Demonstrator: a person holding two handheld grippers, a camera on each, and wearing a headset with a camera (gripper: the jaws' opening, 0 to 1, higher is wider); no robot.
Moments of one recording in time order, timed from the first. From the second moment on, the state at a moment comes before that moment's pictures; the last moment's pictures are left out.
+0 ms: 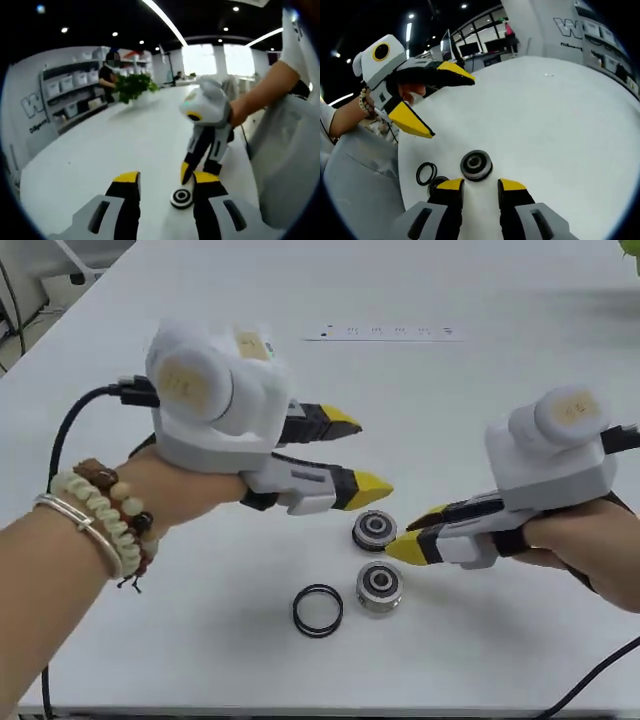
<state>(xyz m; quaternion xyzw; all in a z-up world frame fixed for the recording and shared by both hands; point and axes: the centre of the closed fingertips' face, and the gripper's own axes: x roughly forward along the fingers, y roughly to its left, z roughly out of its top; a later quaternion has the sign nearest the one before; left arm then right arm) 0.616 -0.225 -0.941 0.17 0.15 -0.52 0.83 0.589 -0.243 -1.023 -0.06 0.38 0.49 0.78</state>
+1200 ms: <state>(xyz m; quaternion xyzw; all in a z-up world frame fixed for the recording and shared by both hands) 0.603 -0.237 -1.004 0.17 0.22 -0.51 0.81 0.596 -0.236 -1.027 -0.12 0.33 0.52 0.78</state>
